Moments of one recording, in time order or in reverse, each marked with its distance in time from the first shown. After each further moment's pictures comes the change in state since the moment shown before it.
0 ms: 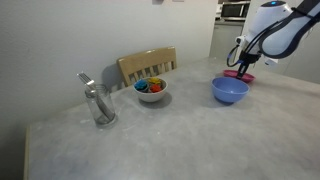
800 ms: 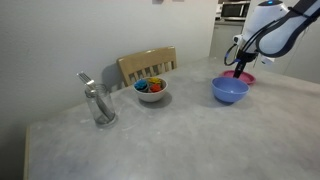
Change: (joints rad) arm -0.002 0.011 0.014 0.032 0.001 -0.006 -0.004
